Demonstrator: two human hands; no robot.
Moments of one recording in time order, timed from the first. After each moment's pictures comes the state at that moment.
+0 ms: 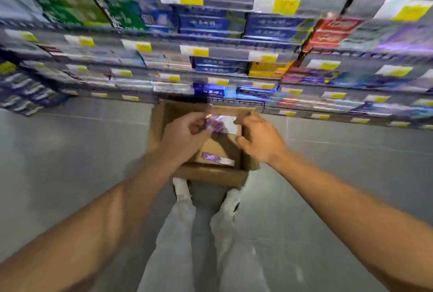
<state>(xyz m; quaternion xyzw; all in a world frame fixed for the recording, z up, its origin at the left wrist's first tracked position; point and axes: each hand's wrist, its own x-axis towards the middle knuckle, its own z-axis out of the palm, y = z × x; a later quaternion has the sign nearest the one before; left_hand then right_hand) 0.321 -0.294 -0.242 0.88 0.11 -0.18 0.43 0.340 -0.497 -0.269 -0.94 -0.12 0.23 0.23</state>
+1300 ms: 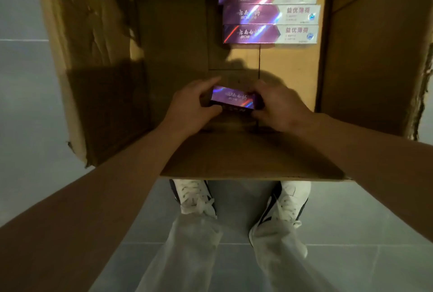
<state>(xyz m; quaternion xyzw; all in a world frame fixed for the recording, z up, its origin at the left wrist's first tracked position) 0.342 -0.209 -0.866 0.87 0.03 -0.34 0.37 0.344 -0.429 -0.880 -0.90 -0.10 0.38 0.18</state>
